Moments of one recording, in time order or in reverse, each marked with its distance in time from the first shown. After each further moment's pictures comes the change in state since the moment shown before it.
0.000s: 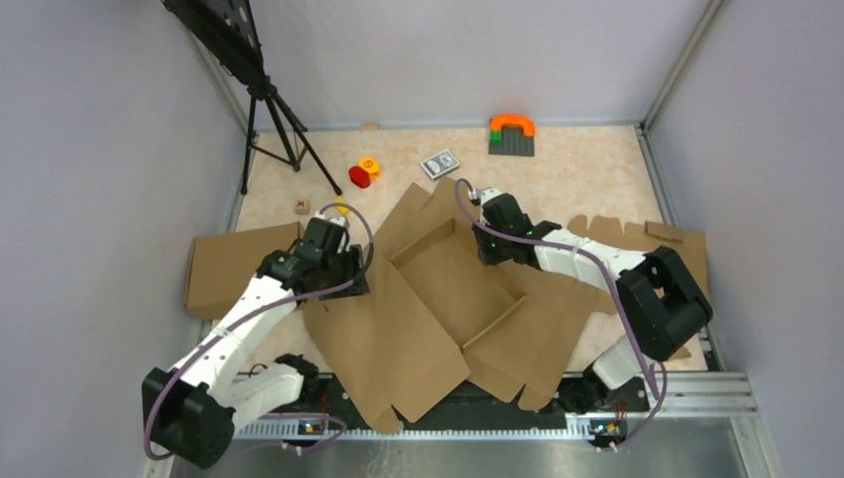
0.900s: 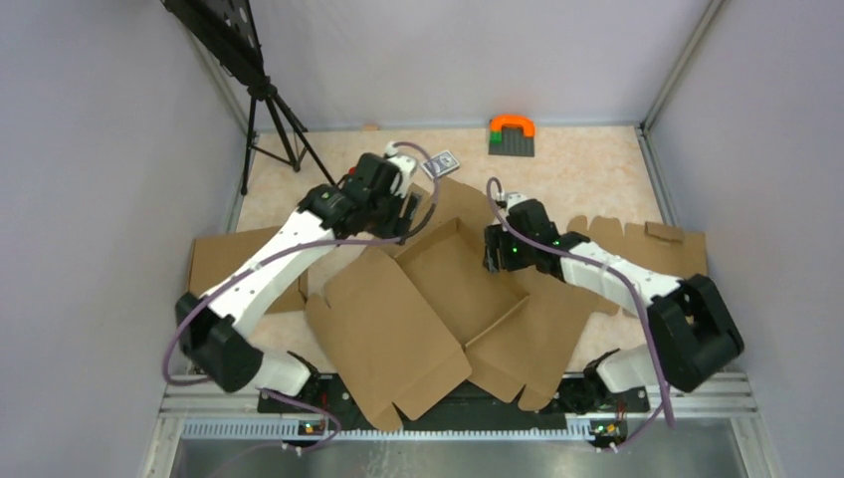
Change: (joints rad) left arm -0.225 0.476 0.655 -0.011 -0.130 0.430; right arm -0.084 -0.222 -0.151 -0.021 -0.095 0.099
